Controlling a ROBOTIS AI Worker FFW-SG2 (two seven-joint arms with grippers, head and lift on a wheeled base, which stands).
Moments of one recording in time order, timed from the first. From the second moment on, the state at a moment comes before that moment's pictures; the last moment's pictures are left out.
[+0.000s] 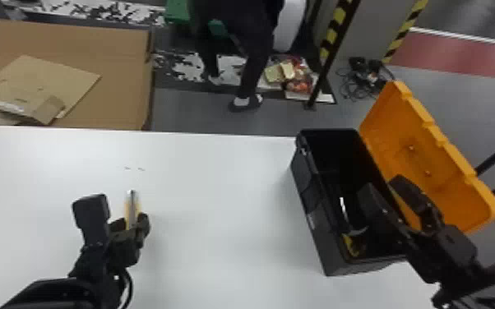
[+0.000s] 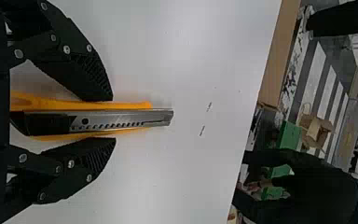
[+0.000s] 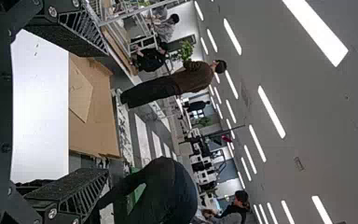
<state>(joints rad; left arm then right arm) 0.21 0.06 -0.21 -1.55 0.41 0.42 0.32 0.76 -0.15 -0.42 -2.22 -0.66 0.12 0.65</state>
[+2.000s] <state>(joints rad) 0.23 0.07 0.07 -2.02 0.55 1.15 -0.39 0.75 -0.15 -0.41 -2.22 -0.69 0.20 0.68</state>
